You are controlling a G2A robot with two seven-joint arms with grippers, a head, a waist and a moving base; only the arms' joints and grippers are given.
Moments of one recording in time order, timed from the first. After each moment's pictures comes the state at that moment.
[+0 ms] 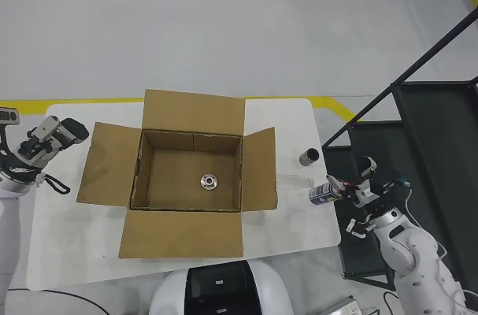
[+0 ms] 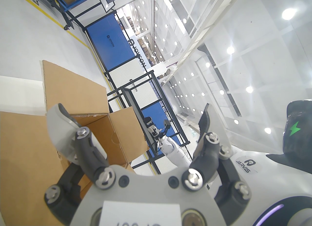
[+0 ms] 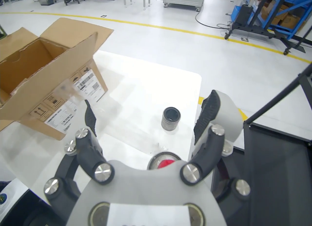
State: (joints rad) left arm 1.20 -0.94 -1.65 -1.37 -0.60 -0.54 -1.03; right arm -1.87 -1.15 1.85 -1.73 -1.11 -0.51 -0.22
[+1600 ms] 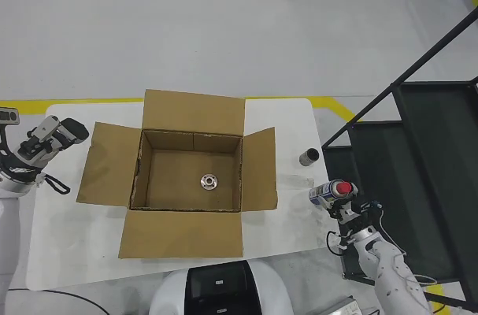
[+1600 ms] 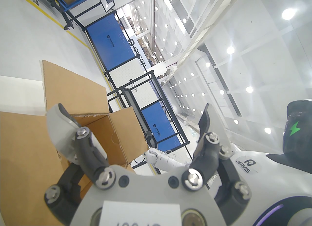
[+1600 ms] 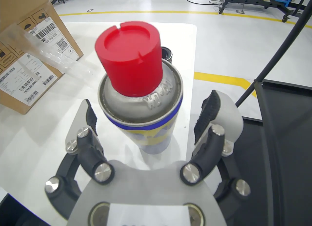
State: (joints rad) left arm 1.20 -0.94 -1.65 -1.37 -0.60 -0.54 -1.03; right arm -1.63 -1.17 1.63 -1.09 -1.35 -0.56 -0.65
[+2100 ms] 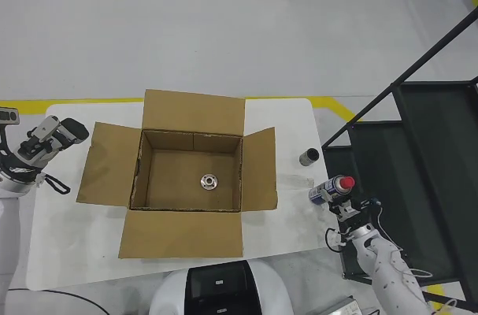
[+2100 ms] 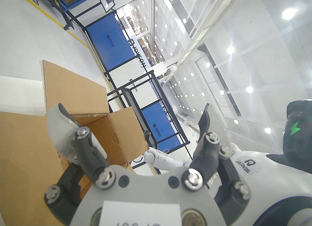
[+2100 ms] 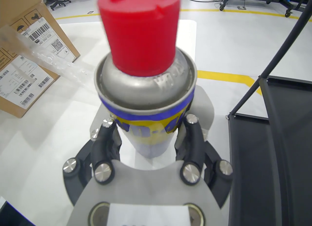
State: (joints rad) left arm 1.20 -0.94 -1.65 -1.37 -0.60 -0.54 -1.03; right arm -1.57 -1.16 1.61 -1.00 -1.32 -0.61 -0.68
